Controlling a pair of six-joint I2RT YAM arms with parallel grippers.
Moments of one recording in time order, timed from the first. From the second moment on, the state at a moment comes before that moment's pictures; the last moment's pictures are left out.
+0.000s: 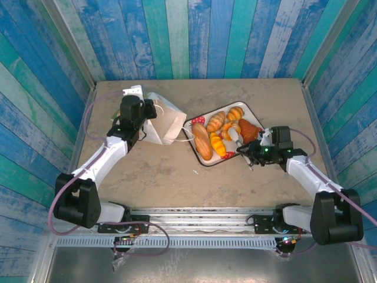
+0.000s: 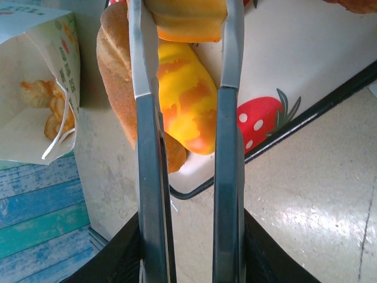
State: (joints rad) left arm -0.27 1.34 0.92 0.08 -0.10 -0.33; right arm 0.11 1.20 0.58 -0.30 -0.68 0.74
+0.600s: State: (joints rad) left arm -0.27 1.34 0.92 0.08 -0.09 -0.33; right arm 0.10 1.29 0.58 -0.20 -0.68 0.74
